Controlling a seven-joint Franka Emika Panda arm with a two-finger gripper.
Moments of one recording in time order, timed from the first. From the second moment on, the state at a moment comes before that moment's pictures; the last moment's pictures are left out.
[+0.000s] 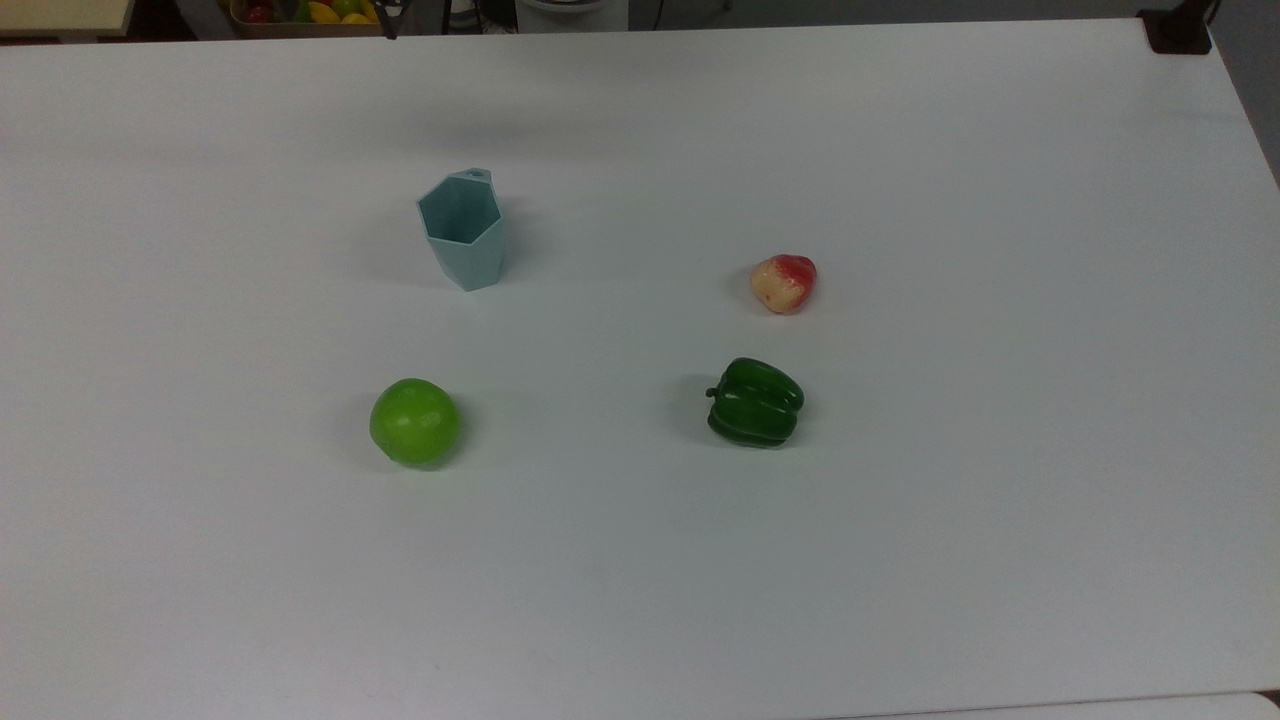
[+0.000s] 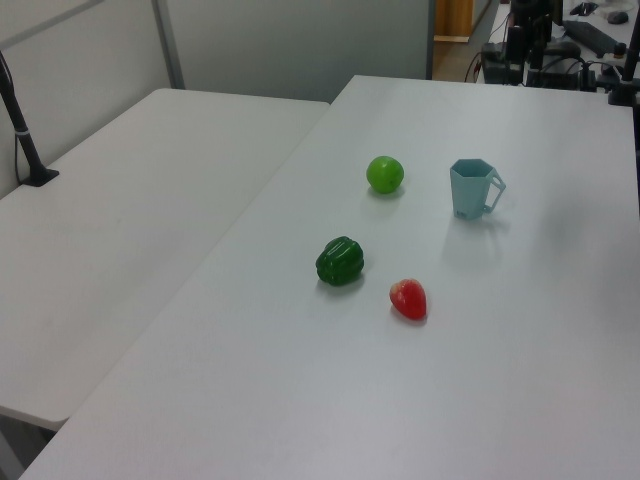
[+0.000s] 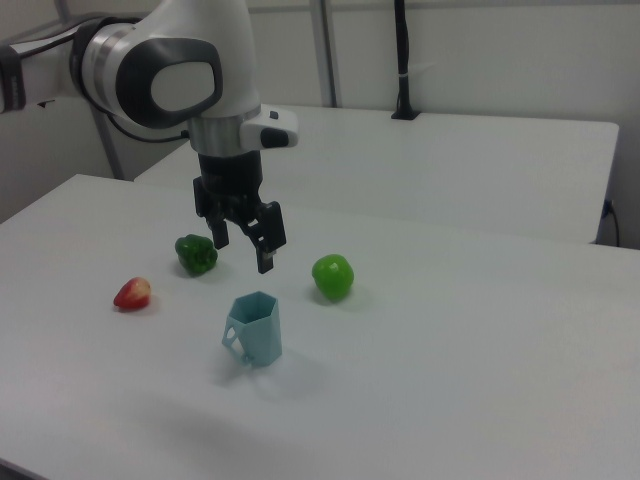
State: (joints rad) arm -0.22 -0.03 -0.01 -1.76 0.03 1.66 -0.05
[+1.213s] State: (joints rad) arm -0.09 -0.01 0.00 -2.07 0.01 1.92 0.02
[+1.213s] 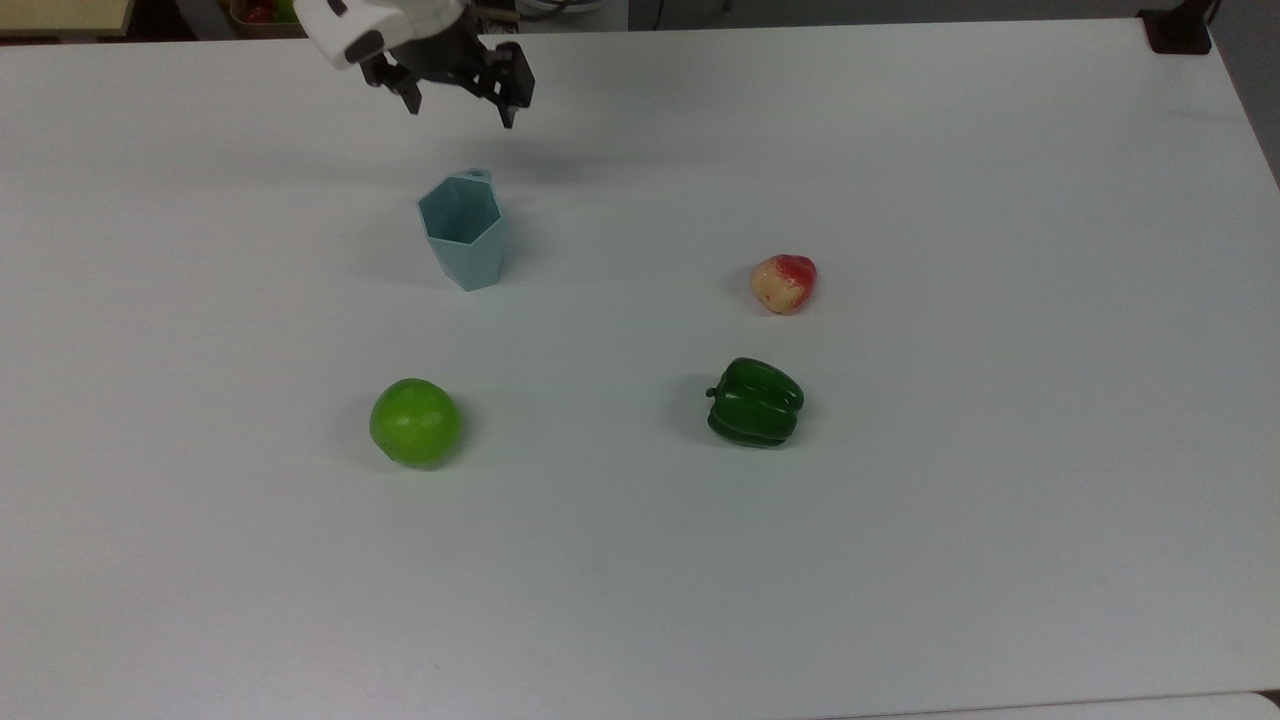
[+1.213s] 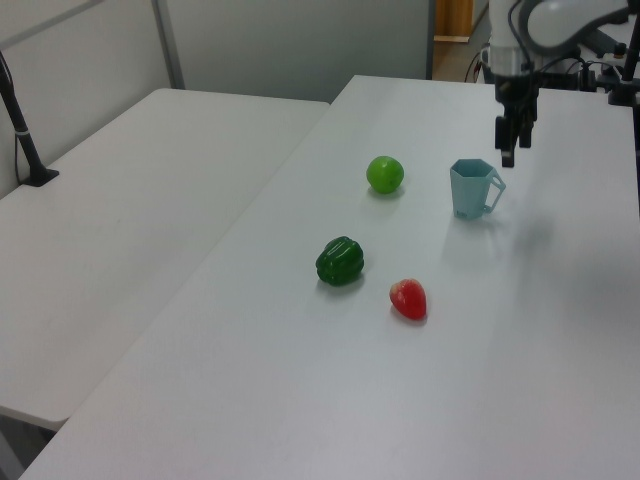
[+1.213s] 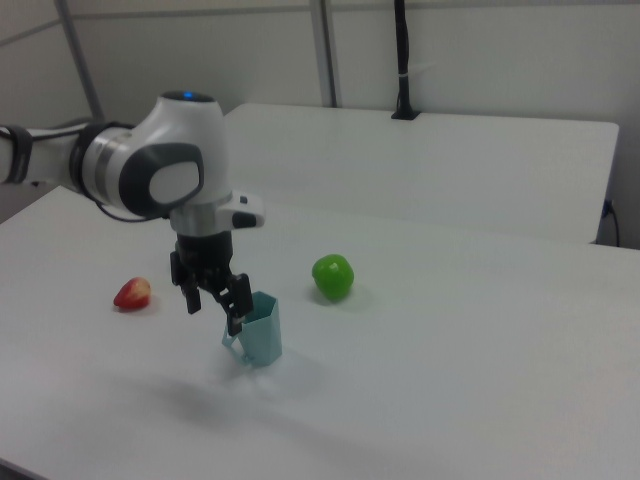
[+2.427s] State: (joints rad) arm -0.05 0.09 0.00 -2.12 -0.02 2.10 0.04
